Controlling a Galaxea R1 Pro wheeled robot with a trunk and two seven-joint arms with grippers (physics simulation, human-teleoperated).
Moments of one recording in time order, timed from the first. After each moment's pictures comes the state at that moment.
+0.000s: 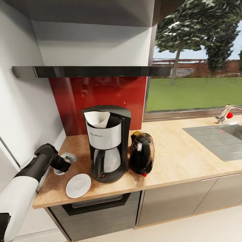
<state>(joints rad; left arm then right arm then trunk) -0.90 0.24 -0.01 -0.84 -0.86 0.97 -1.12 -0.24 -0.09 0.23 -0.02 -0.10 0.06 0.10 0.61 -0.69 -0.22</state>
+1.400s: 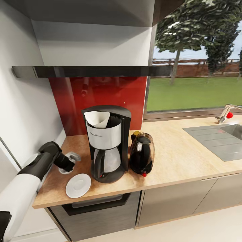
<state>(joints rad) -0.92 0.25 -0.12 -0.85 -0.86 0.96 -1.24 -0.24 -0.09 0.23 -0.03 -0.11 0.06 0.10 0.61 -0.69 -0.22</state>
